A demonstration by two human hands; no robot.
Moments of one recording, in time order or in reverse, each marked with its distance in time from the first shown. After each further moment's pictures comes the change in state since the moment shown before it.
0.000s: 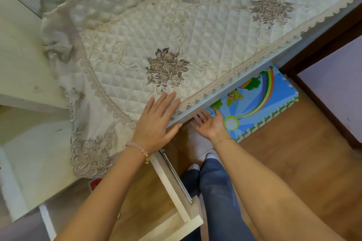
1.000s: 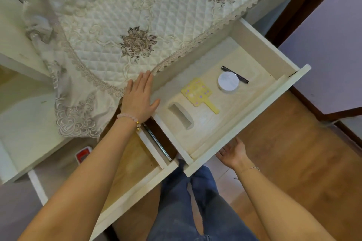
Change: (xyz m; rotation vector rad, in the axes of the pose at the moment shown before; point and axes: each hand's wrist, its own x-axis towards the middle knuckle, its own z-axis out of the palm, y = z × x) left_hand -0.027 0.049 0.002 0.125 -0.095 -0.172; right_hand -0.117 0.015 -0.221 0.019 0.253 -0.078
